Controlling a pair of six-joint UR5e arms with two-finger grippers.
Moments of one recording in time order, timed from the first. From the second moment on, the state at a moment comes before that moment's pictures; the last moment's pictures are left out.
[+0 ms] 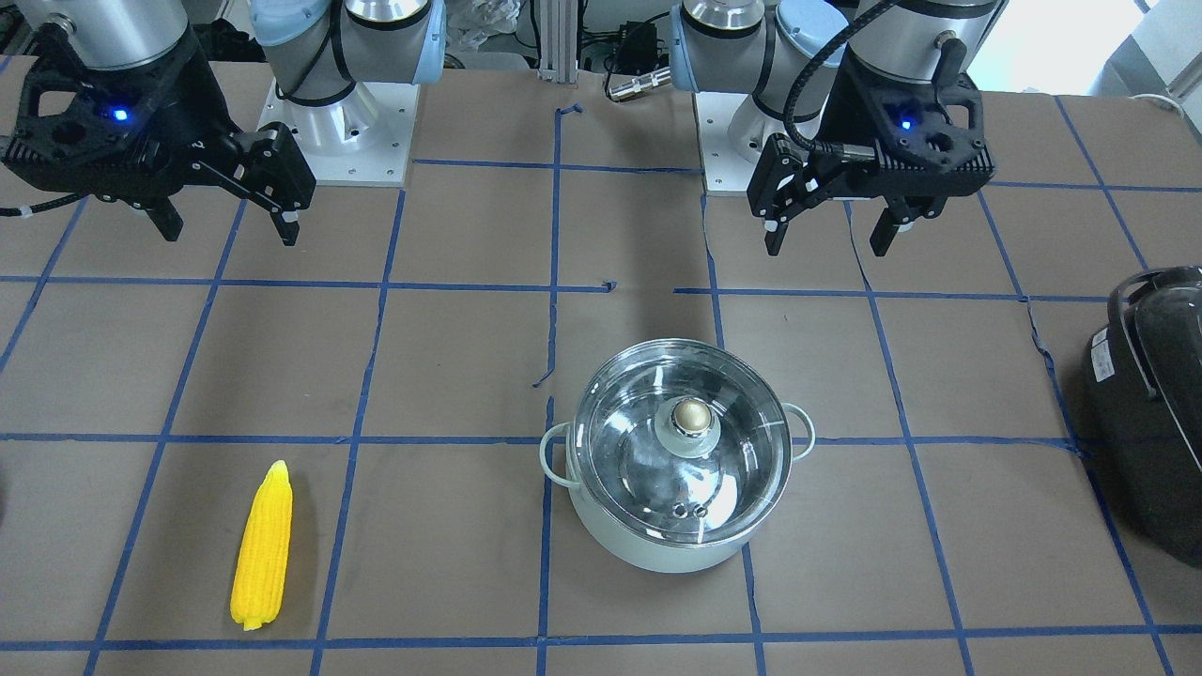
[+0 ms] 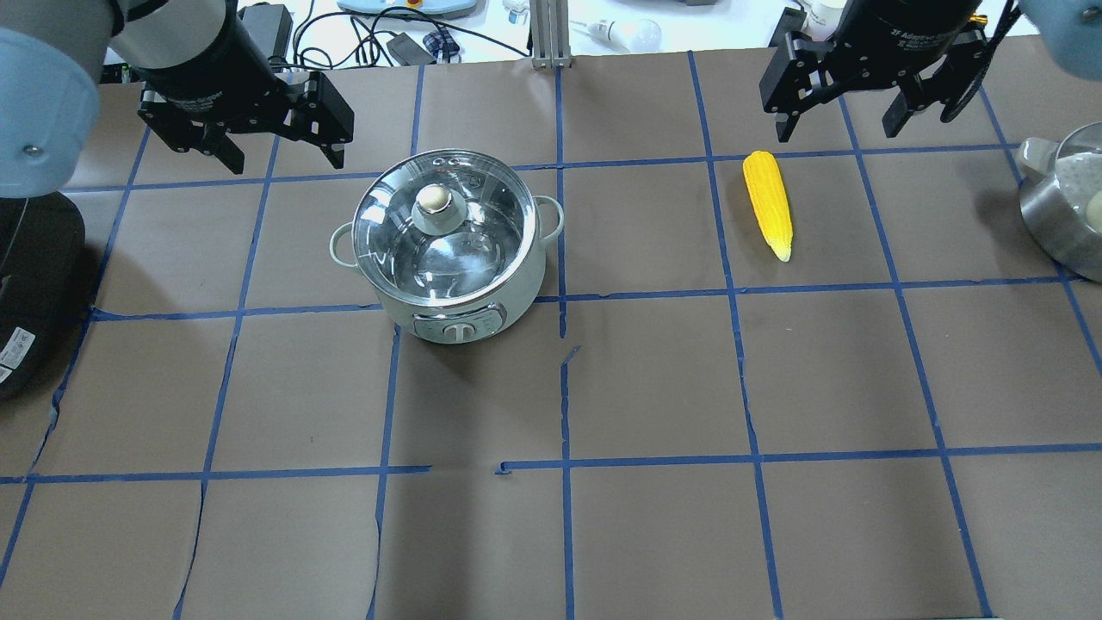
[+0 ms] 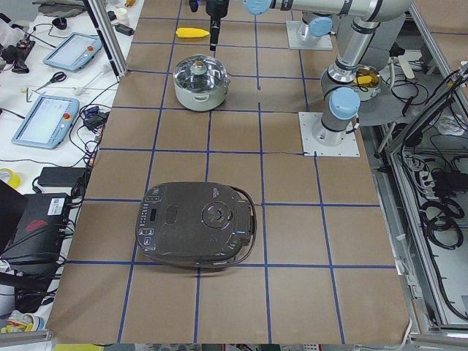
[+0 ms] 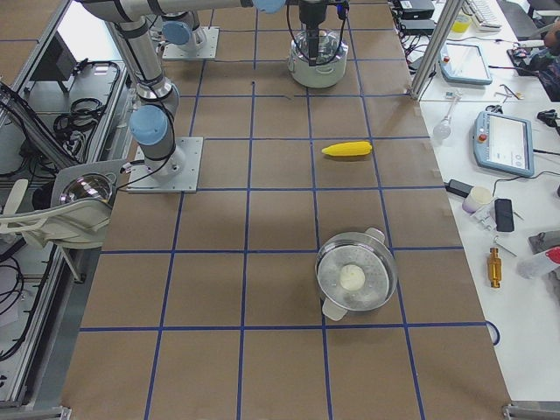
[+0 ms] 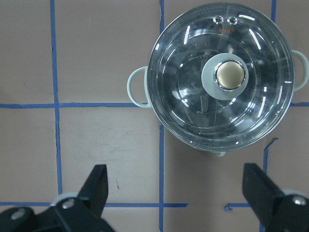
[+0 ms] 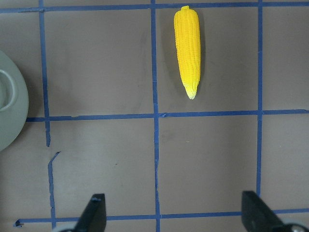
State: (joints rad) left arm -1.60 -1.58 -1.52 -1.45 1.59 -0.06; right arm 1.56 -1.54 1.44 -1.55 -1.59 0.01
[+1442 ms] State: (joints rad) left arm -1.74 -1.92 -1.51 -1.19 1.57 -0.18; right arm 1.56 -1.54 1.44 -1.55 -1.59 0.01
